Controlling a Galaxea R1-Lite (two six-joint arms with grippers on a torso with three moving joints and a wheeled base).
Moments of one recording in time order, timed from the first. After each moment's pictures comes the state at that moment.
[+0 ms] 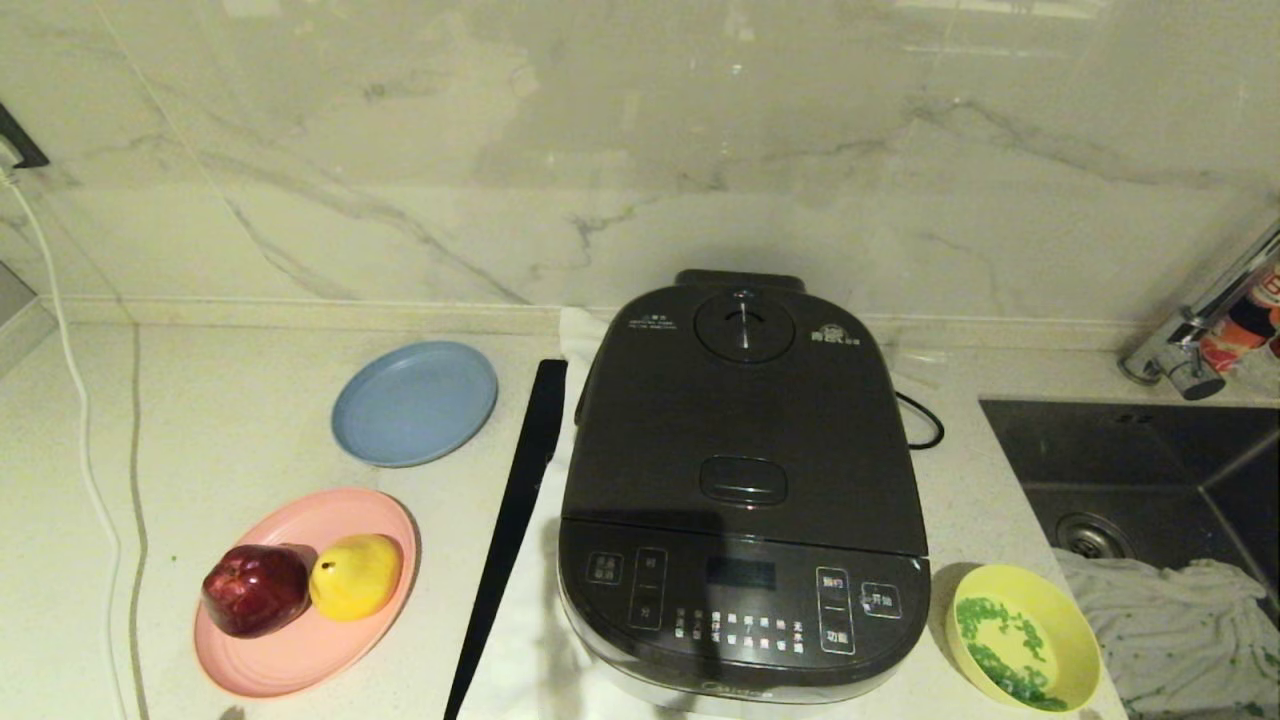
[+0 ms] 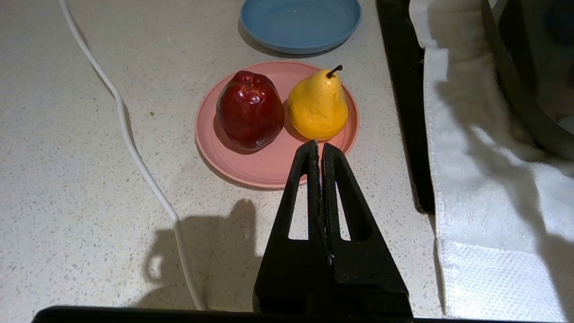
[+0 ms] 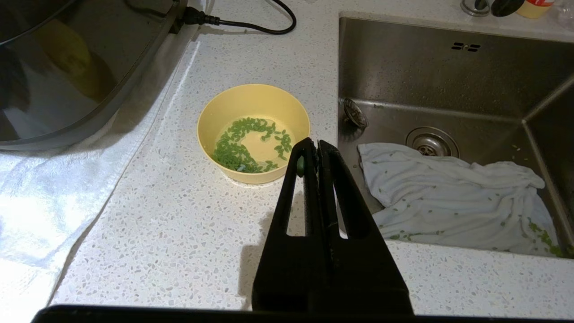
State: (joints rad) left arm 0.00 0.00 0.00 0.00 -0.01 0.06; right arm 0.00 0.00 0.00 0.01 0.02 -0.02
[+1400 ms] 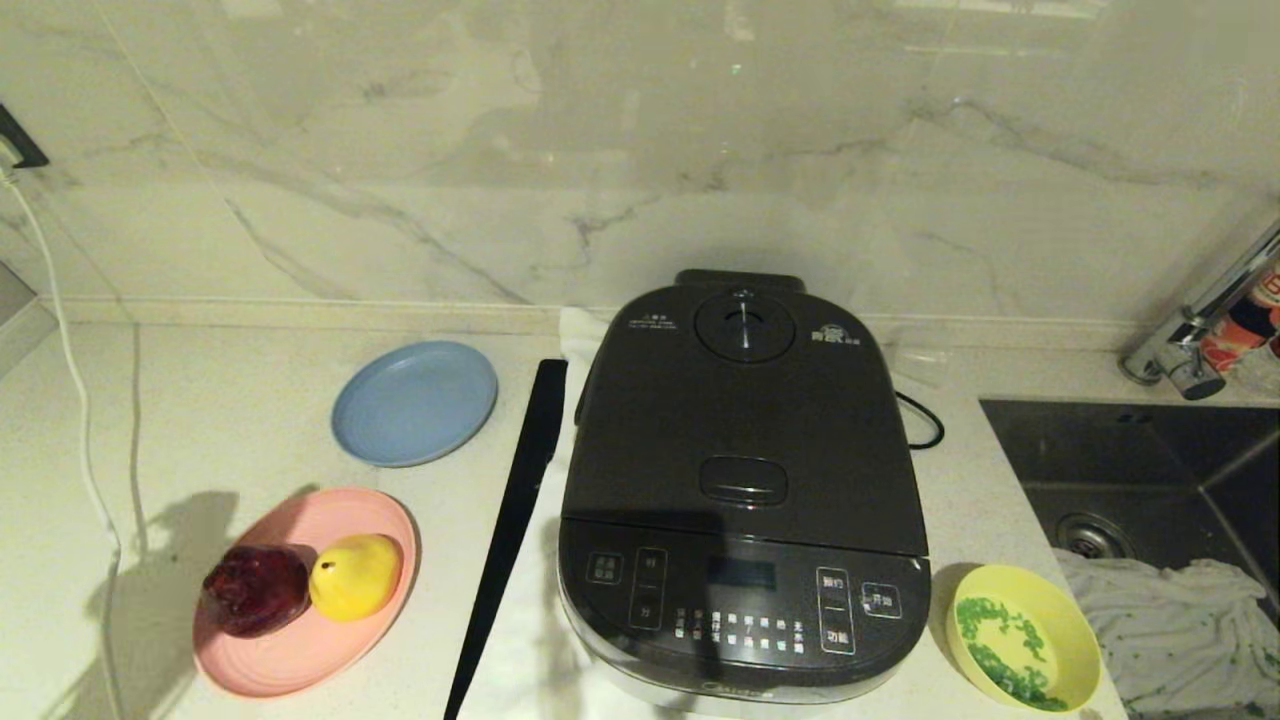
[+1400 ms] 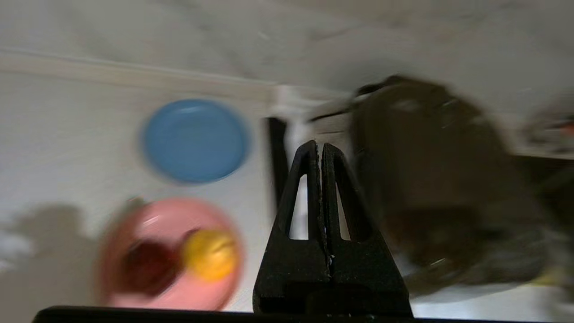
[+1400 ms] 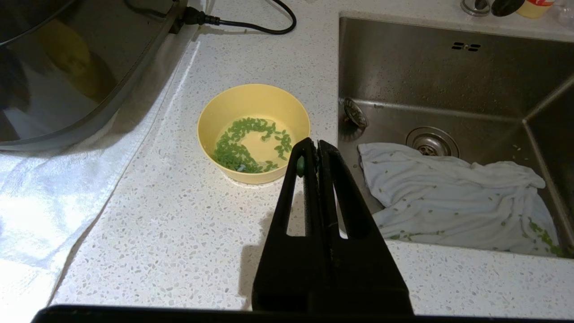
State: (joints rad) left arm -0.01 0.69 -0.78 0.04 -0.27 -0.20; right arm 0.00 0.00 0.00 0.01 0.02 -0.02
